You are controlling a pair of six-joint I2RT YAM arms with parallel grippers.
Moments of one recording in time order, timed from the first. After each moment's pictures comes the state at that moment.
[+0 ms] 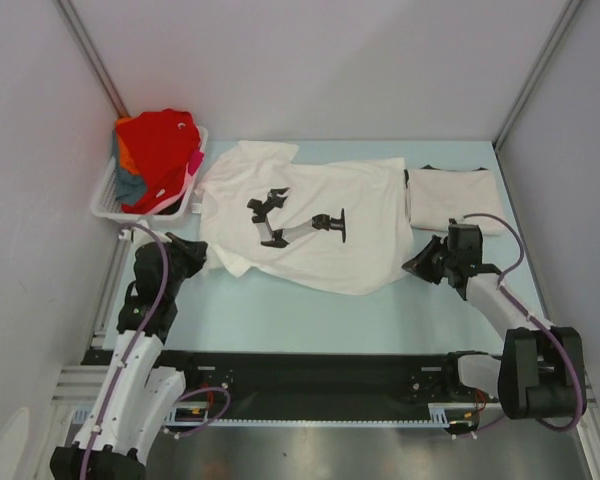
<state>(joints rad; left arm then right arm) -0.08 0.60 0.49 -0.27 -0.04 -0.75 0.04 1.17 0.51 -0.19 -0.30 0.69</state>
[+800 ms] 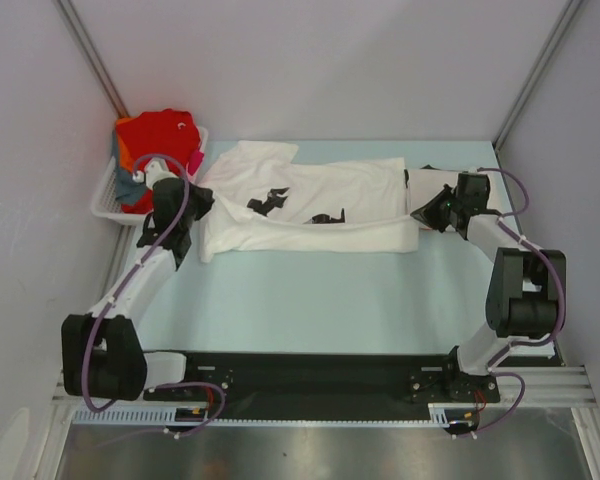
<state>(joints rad) -0.08 1.23 0.82 0.07 -0.11 -0.75 -0.07 1.61 1.00 -0.12 -0.30 0.75</state>
